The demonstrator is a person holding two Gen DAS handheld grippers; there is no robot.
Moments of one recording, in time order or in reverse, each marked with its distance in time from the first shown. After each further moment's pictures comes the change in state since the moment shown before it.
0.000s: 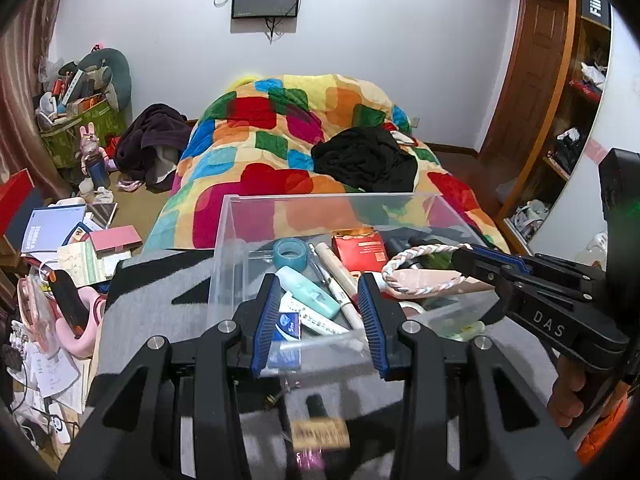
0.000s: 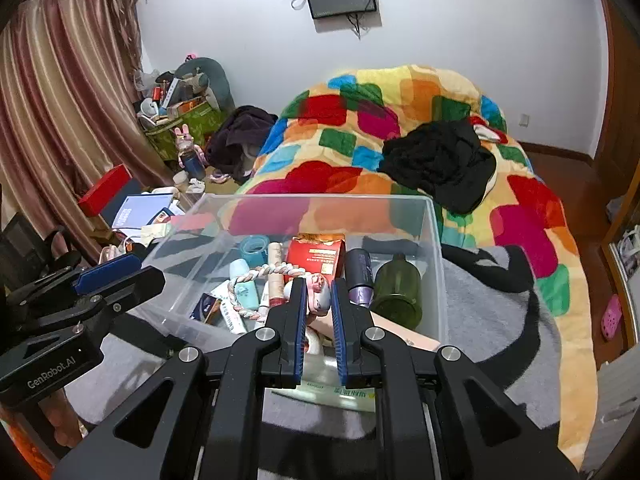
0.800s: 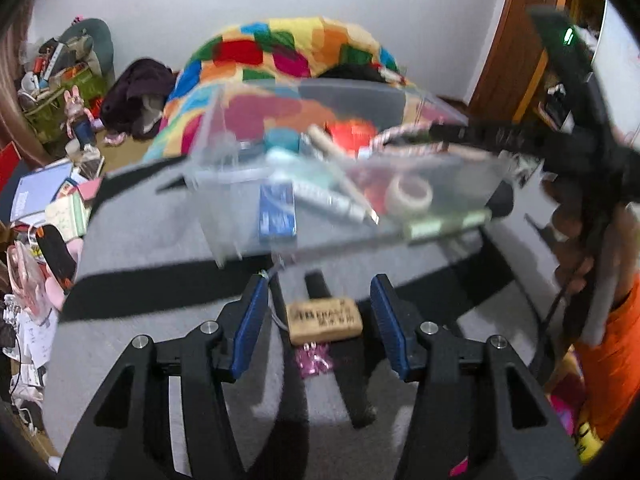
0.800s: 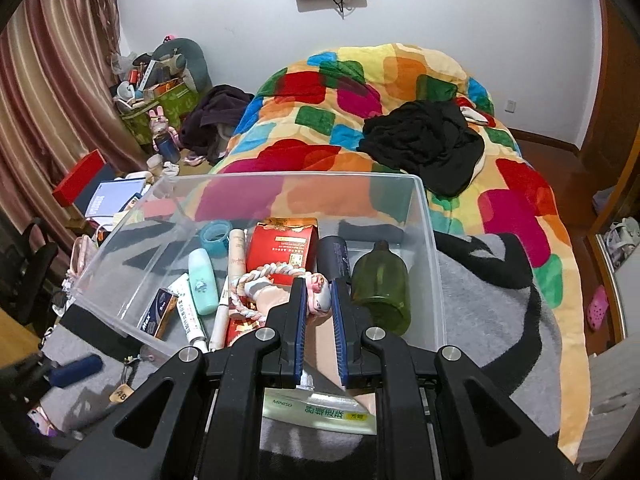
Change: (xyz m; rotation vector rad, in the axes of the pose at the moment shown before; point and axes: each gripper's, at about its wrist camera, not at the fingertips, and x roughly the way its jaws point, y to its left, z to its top) left arm 0.009 0.002 -0.082 0.039 0.186 -0.045; right arm 0.029 -0.007 0.000 -0.012 0.063 -0.079
